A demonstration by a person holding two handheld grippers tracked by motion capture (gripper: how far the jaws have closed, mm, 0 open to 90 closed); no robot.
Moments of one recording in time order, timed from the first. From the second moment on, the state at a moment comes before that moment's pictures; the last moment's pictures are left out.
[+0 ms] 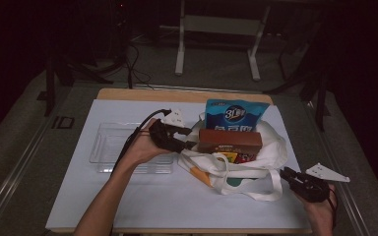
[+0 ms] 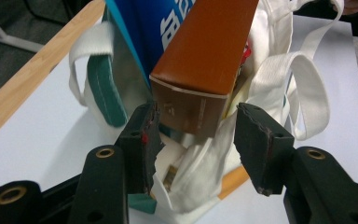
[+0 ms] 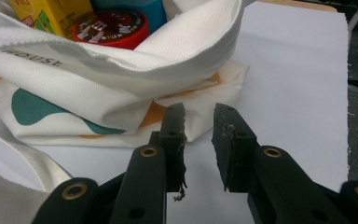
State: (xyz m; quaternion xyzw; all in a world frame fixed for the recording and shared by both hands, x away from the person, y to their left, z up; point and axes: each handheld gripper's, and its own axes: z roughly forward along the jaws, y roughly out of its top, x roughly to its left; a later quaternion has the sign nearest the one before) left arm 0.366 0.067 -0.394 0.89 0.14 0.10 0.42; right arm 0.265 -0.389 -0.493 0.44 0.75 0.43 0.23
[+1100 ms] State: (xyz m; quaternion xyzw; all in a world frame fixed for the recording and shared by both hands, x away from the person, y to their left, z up) left arm 0.401 0.003 -0.375 0.94 0.07 0.07 0.32; right arm 0.263 -0.397 -0.501 0.45 0.75 0.43 0.22
